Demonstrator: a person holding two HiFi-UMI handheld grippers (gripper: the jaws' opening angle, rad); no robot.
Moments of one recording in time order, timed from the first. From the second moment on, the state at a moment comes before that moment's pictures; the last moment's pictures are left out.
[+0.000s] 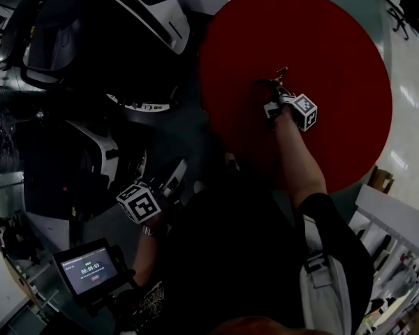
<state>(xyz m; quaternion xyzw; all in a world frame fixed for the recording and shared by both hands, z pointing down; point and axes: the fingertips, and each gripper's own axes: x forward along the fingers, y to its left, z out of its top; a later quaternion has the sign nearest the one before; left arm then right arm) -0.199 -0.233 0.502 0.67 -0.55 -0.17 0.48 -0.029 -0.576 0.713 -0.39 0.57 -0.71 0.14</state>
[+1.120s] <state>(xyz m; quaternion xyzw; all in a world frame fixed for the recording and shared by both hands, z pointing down) -0.184 -0.262 0.493 0.69 -0.52 -0.15 0.48 0.032 -0.548 0.713 -0.46 0.52 -0.71 0.09</state>
